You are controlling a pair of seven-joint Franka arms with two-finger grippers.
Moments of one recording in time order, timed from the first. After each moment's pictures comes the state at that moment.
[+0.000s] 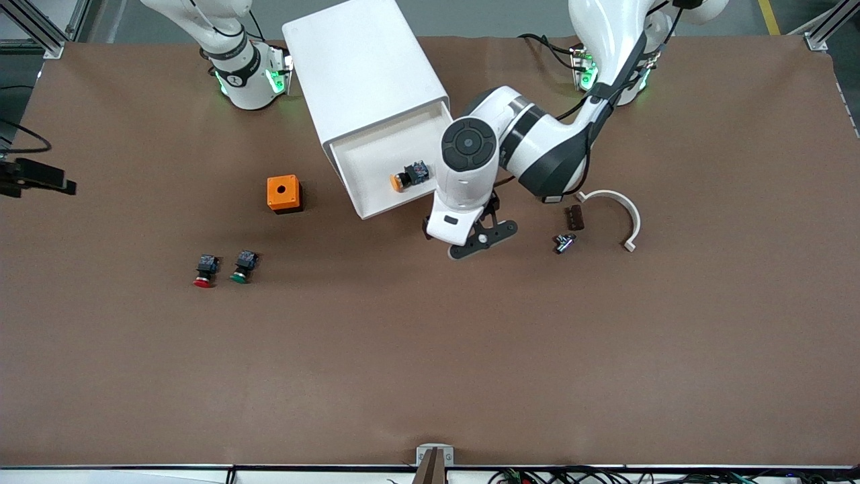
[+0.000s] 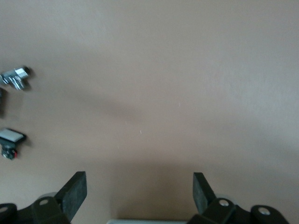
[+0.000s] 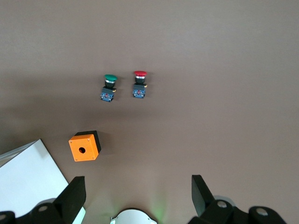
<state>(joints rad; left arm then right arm) -0.64 0.60 -0.12 -1.32 -0.02 1.84 -1.14 -0.16 0.16 -0.04 -1.37 0.03 1.34 -0.19</state>
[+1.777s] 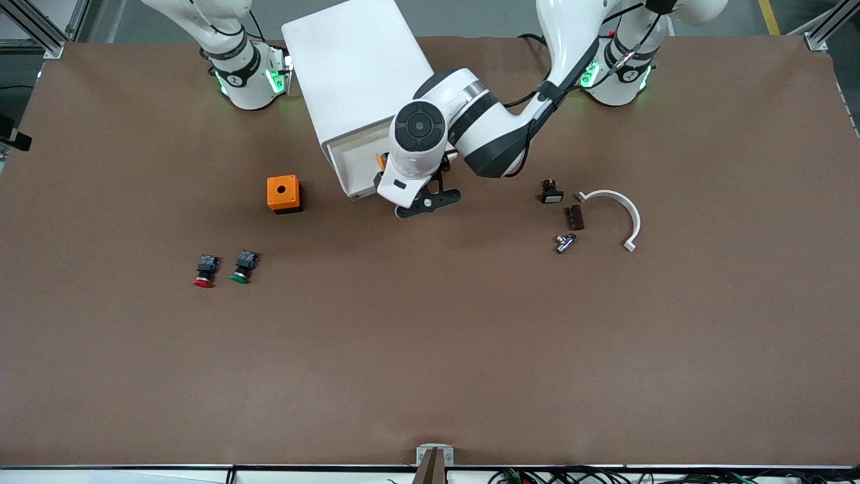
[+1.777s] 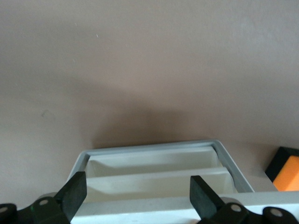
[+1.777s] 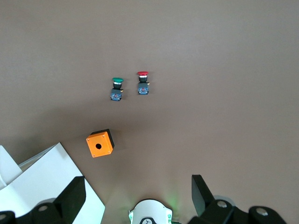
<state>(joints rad) -0.71 0.63 -0.20 -1.32 -0.19 1.85 -1.14 -0.16 0.11 0.00 -1.23 0.04 1.21 -0.05</state>
